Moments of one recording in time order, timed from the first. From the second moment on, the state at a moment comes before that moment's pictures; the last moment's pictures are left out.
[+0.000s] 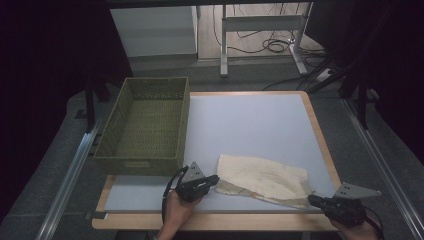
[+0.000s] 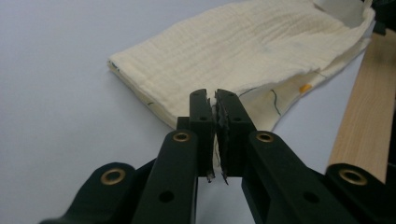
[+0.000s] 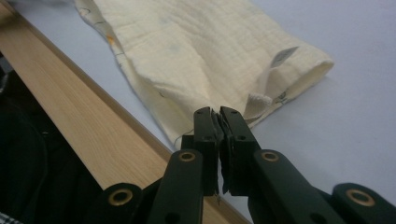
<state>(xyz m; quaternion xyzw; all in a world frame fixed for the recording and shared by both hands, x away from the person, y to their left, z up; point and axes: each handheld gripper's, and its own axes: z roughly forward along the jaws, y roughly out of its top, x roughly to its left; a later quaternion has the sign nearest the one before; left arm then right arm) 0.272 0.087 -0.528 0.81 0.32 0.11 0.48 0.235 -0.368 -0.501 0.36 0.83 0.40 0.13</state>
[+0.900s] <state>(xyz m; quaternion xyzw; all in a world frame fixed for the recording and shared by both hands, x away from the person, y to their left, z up) 0.311 0.055 -0.515 0.83 0.32 0.12 0.44 0.275 -0.355 -0.472 0.37 0.83 0.40 0.15</state>
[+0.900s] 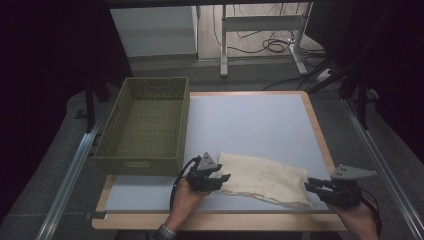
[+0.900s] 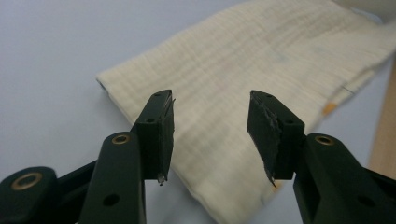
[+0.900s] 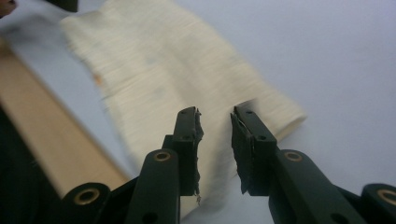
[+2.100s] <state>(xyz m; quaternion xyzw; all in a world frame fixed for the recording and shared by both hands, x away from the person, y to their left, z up) 0.359 0.043 -0.522 0.82 0.37 0.14 0.41 0.379 -0.351 -0.490 0.40 0.83 0.33 0.20</state>
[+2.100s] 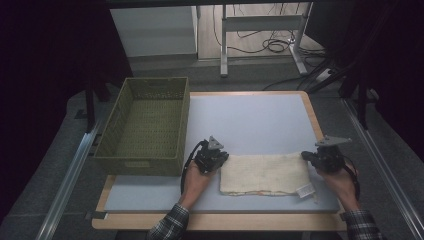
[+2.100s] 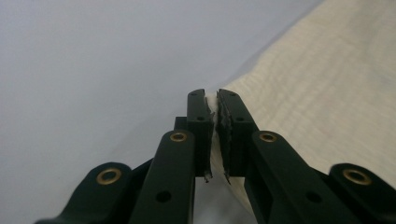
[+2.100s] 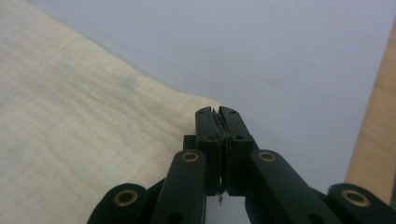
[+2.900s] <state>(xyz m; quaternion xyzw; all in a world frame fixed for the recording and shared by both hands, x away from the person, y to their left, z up) 0.381 0.046 -0.543 0.82 0.40 0.15 0.38 0.374 -0.359 -0.496 0.41 0.82 0.36 0.18</state>
